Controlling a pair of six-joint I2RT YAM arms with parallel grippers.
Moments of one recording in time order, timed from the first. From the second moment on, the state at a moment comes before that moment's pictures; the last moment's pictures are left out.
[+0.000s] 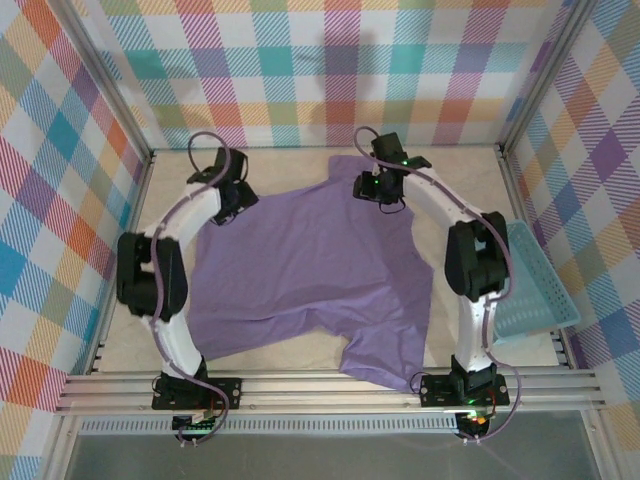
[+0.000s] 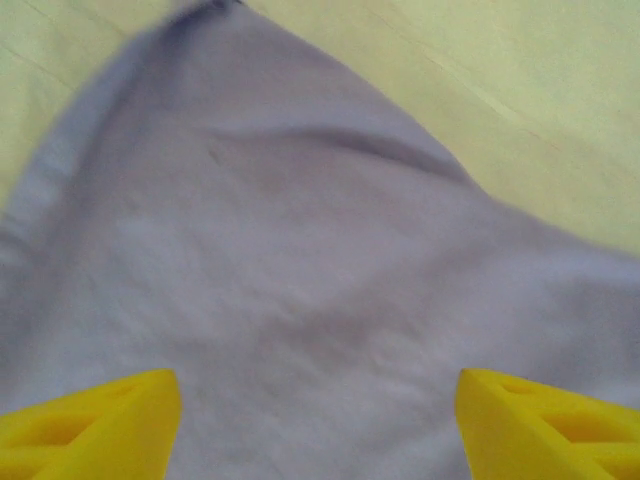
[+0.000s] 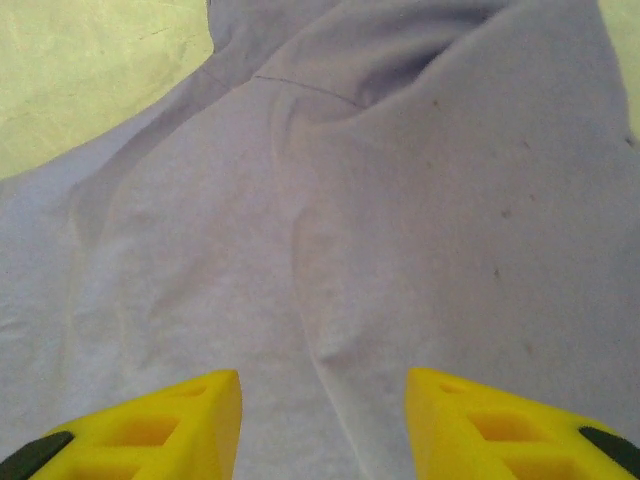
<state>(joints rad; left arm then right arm) -0.15 1.91 1.56 -0.74 -0.20 -0.74 0.37 2.08 1.80 -0.71 -0.11 0.43</state>
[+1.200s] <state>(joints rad) 0.04 2.20 1.76 -0.83 -0.07 -0.63 0.28 2.20 1.68 -0.76 -0.18 0.45</state>
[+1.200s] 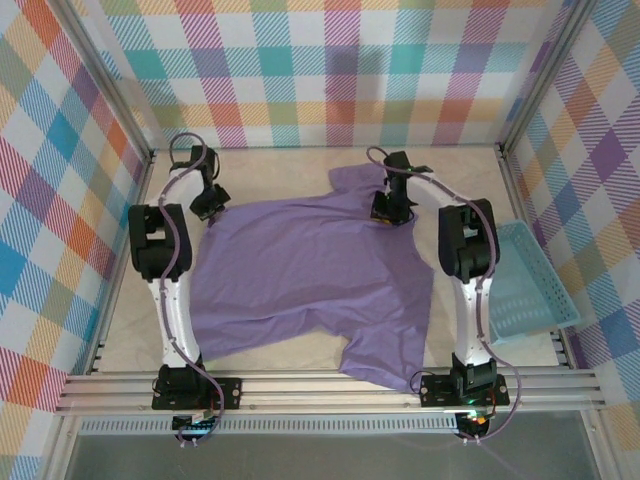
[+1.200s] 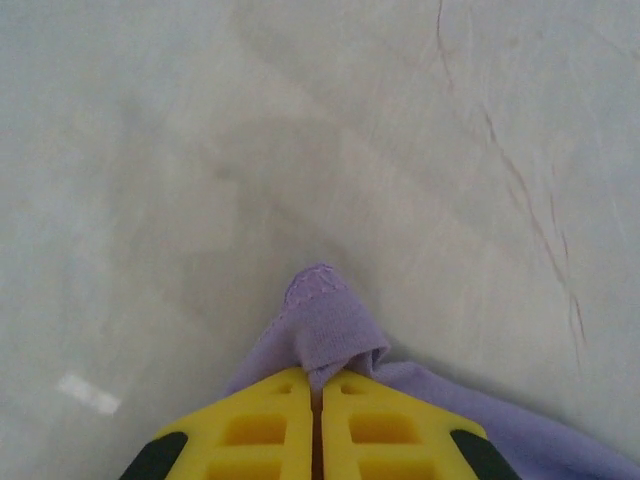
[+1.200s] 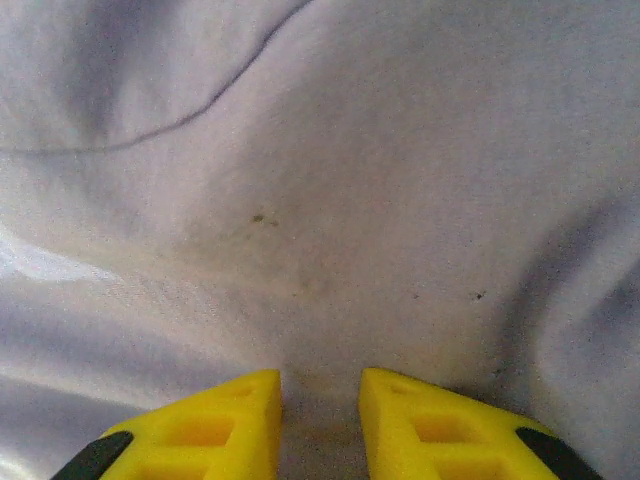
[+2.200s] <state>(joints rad) -0.15 1.58 1.00 -0.56 0.05 -0.72 0.18 2.64 2.46 -0.92 -0.10 0.33</state>
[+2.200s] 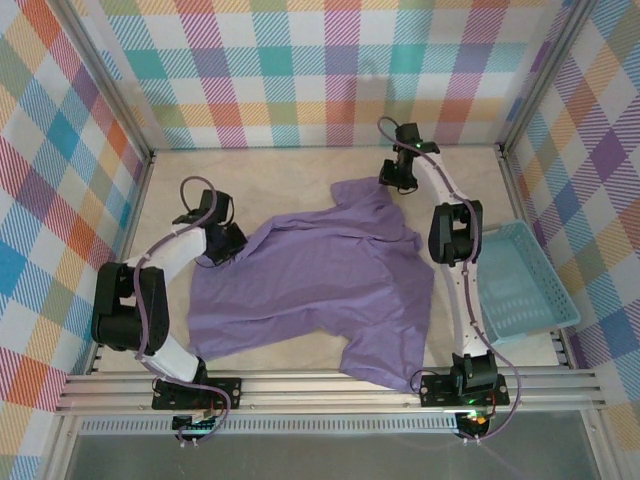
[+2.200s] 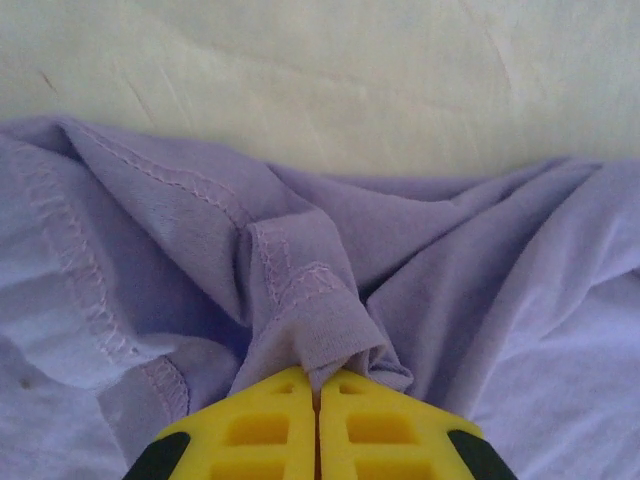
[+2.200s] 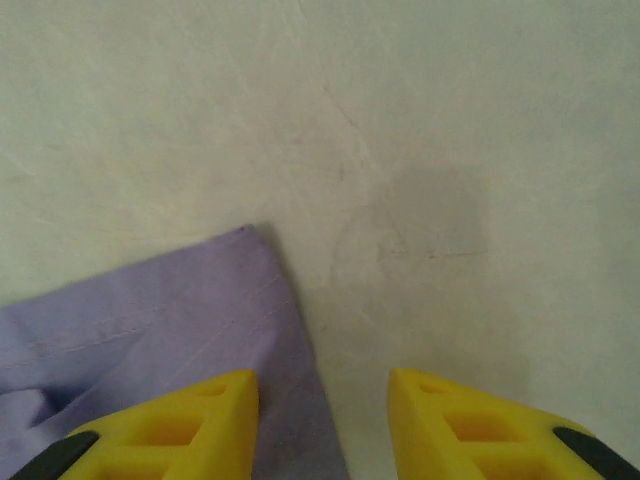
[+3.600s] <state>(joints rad) -0.31 1.07 0.59 -0.58 0.07 -0.78 0.22 1.69 1.43 -0.55 -0.12 0.33</state>
